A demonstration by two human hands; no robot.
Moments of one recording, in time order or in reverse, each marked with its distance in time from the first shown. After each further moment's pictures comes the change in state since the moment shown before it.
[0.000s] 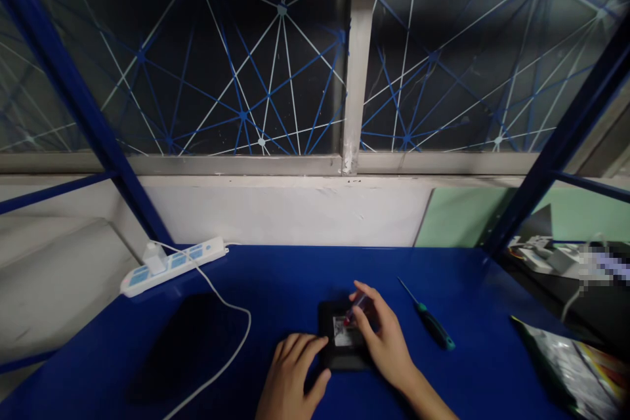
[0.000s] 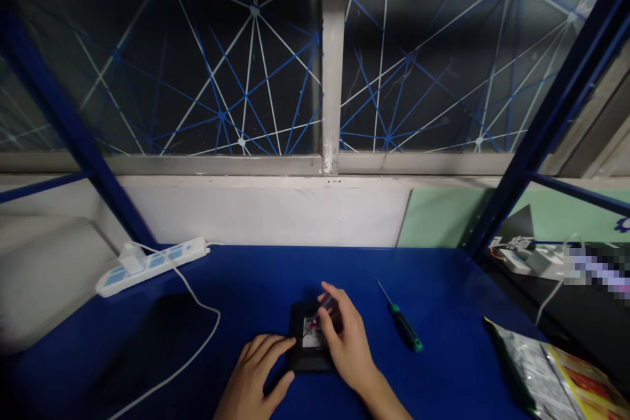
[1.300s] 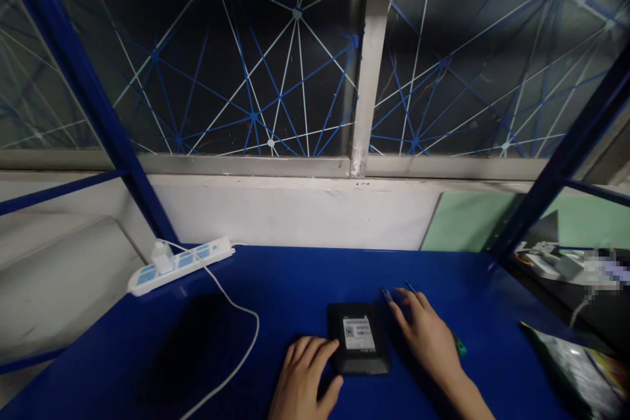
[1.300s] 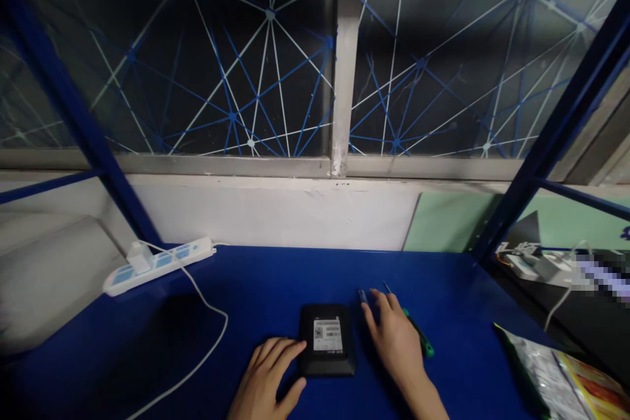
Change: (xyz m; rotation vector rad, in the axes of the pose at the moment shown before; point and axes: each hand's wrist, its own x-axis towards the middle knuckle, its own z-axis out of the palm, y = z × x) left_hand -0.002 -0.002 0.000 -0.012 0.001 0.027; right_hand 0.002 0.045 -0.053 -0.993 0.046 0.074
